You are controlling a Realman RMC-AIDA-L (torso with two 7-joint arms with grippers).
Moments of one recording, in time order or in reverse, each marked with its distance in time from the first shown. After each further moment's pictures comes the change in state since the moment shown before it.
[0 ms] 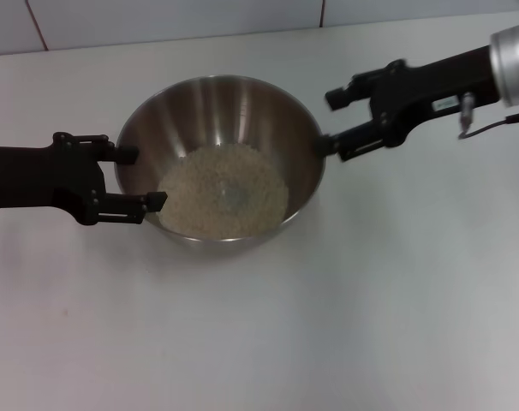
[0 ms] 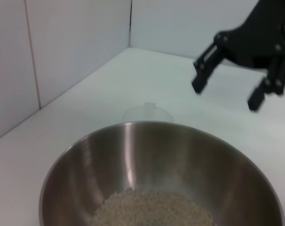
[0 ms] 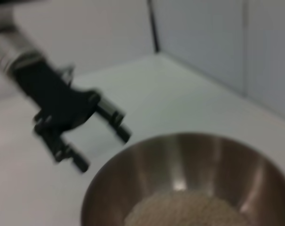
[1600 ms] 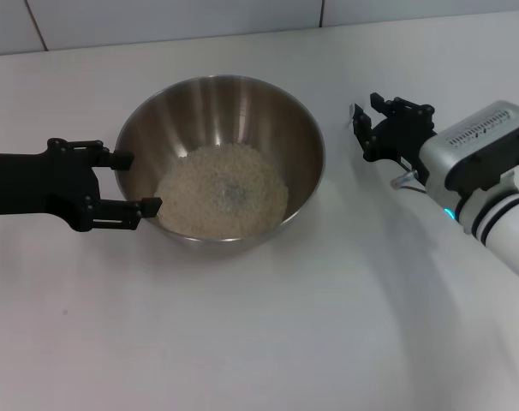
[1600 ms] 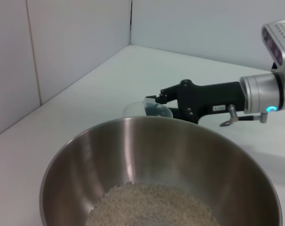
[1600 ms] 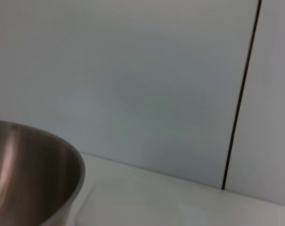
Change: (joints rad) left arm 0.014 0.000 0.000 0.009 -0.001 0.004 0.007; right arm -0.107 0.004 1.099 1.213 0.291 0.791 -1.679
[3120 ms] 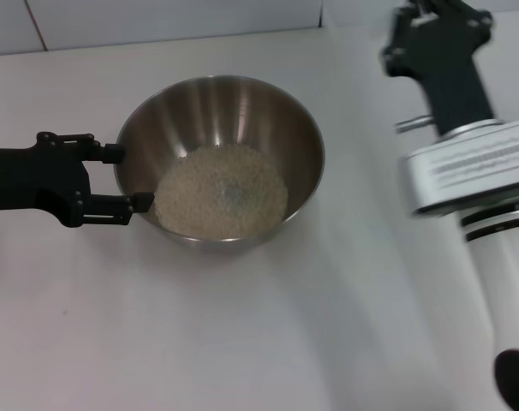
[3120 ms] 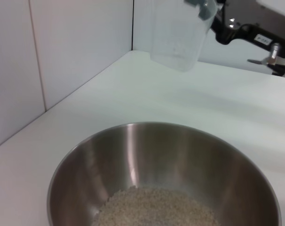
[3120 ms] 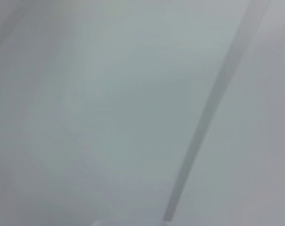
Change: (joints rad) left arm 0.010 -0.001 -0.023 0.044 0.001 0.028 -0.009; right arm -0.206 -0.008 0.213 0.507 0.096 -0.436 -0.754
